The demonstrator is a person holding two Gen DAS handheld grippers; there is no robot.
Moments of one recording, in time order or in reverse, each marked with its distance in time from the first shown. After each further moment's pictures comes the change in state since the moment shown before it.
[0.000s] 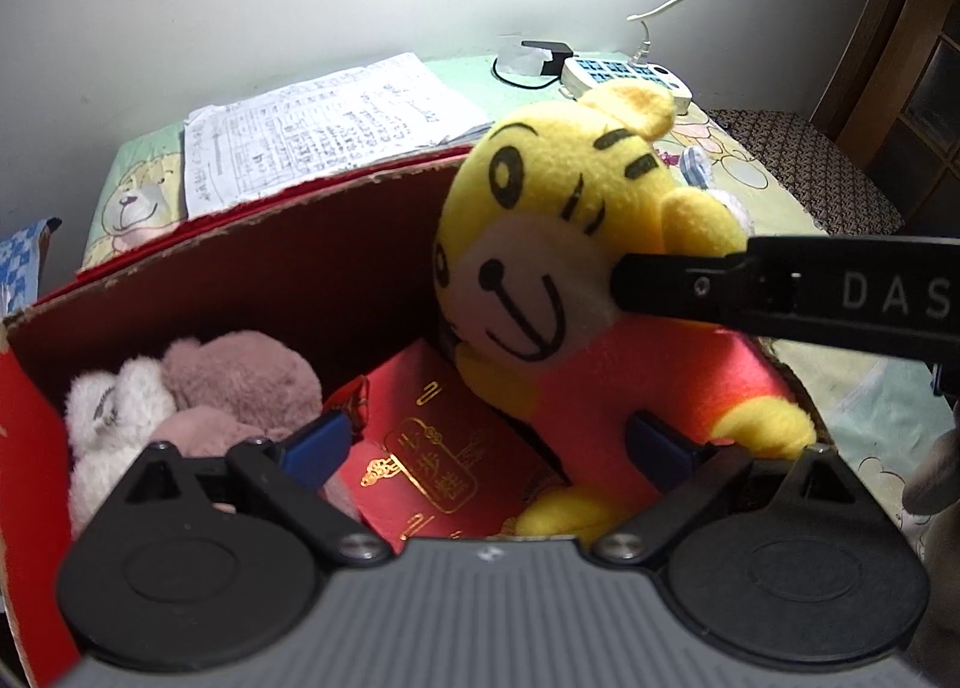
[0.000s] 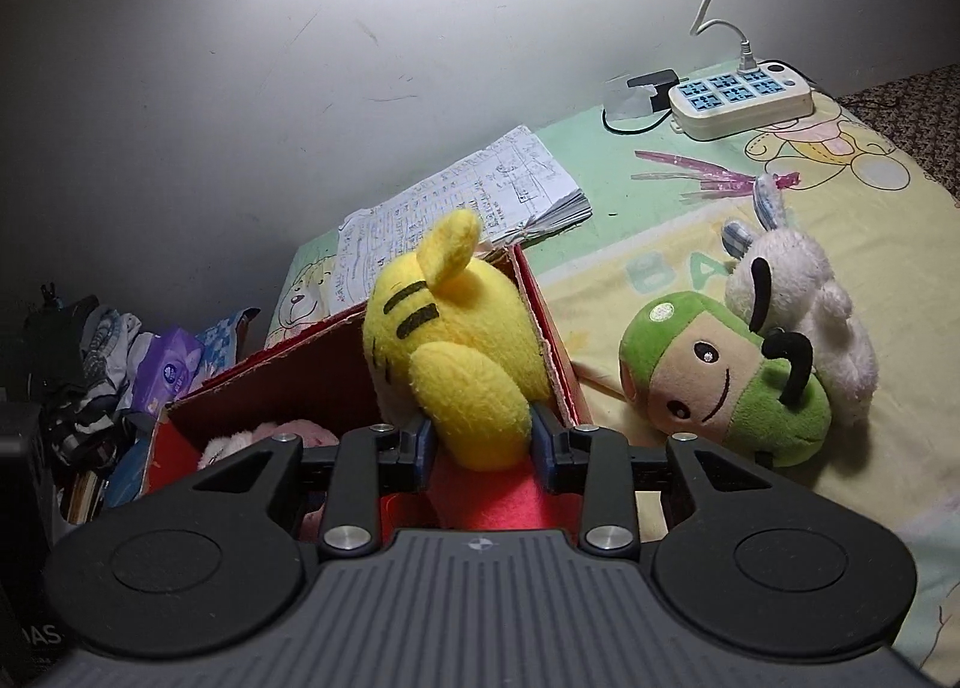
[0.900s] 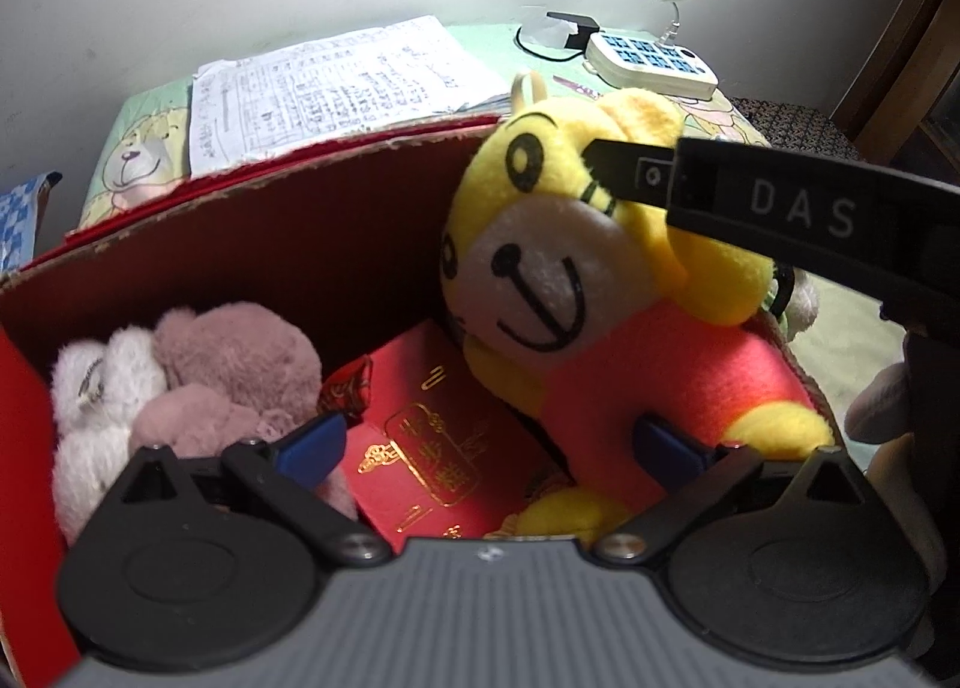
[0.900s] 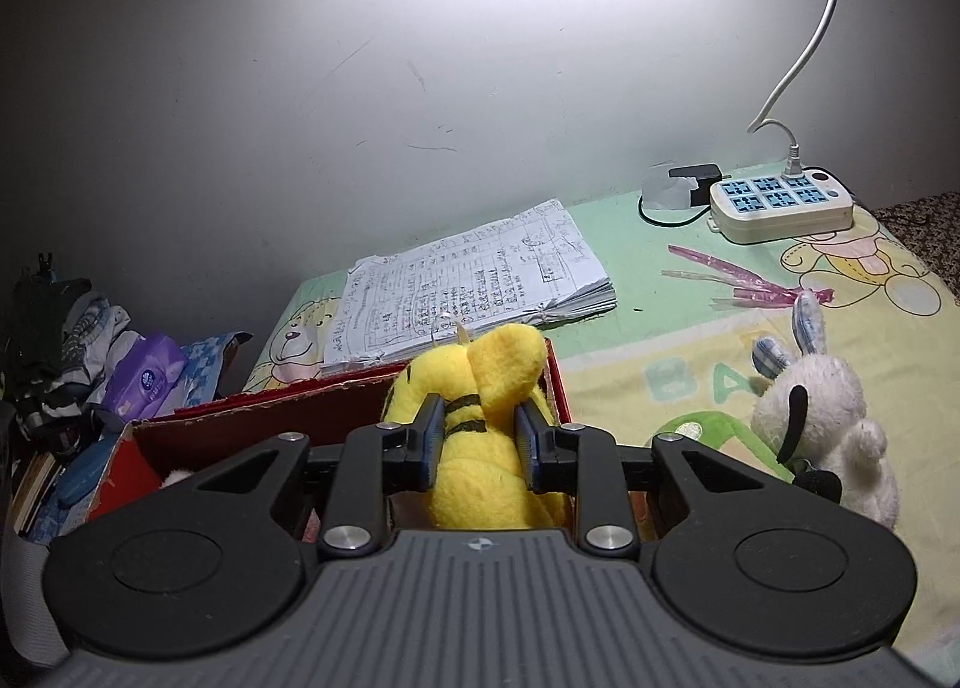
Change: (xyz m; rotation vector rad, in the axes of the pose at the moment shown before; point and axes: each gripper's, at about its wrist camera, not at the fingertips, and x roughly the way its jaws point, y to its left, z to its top) left arm 0.016 0.008 0.007 -0.062 0.072 0.005; right arm 0.026 0.007 0.013 -0.166 -0.136 -0.001
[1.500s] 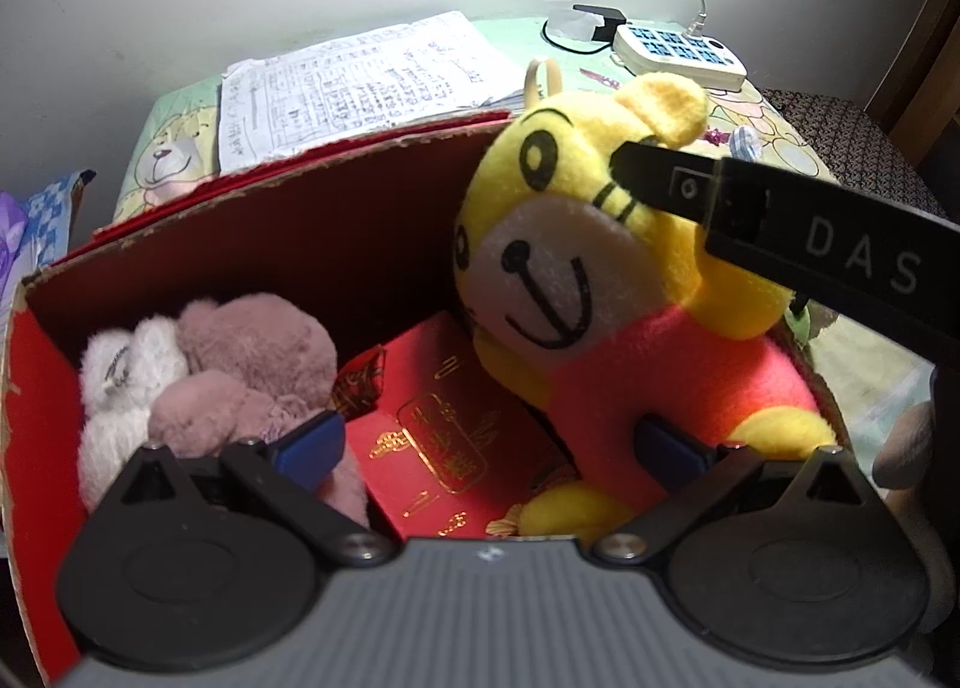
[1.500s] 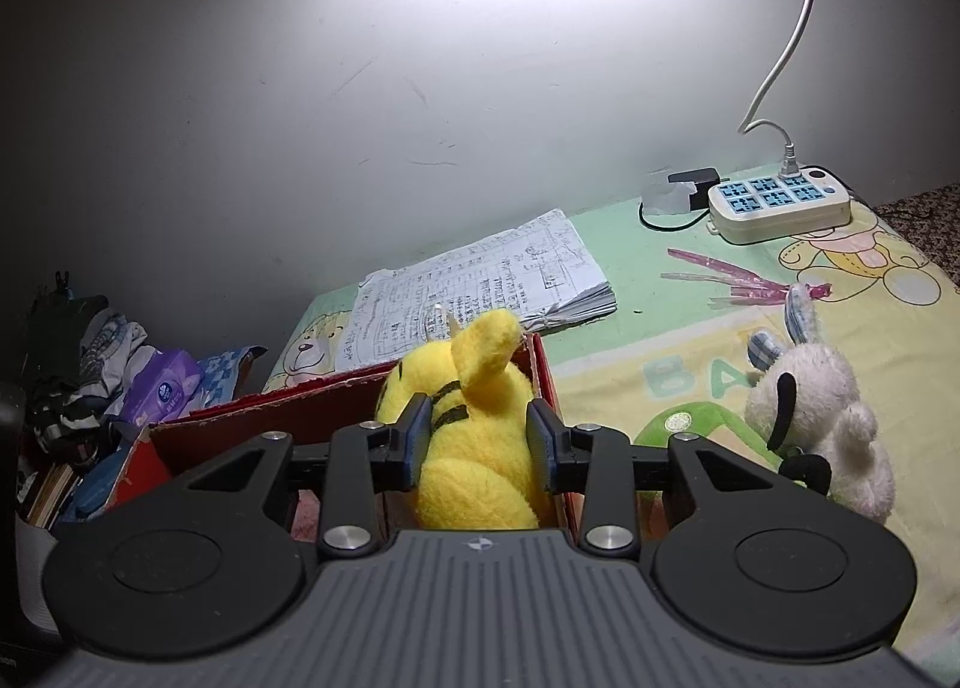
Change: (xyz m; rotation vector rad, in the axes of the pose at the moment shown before) left arm -0.003 -0.010 0.000 -0.005 0.015 0.087; right arm -0.012 -0.009 -0.005 0.017 -0.032 0.035
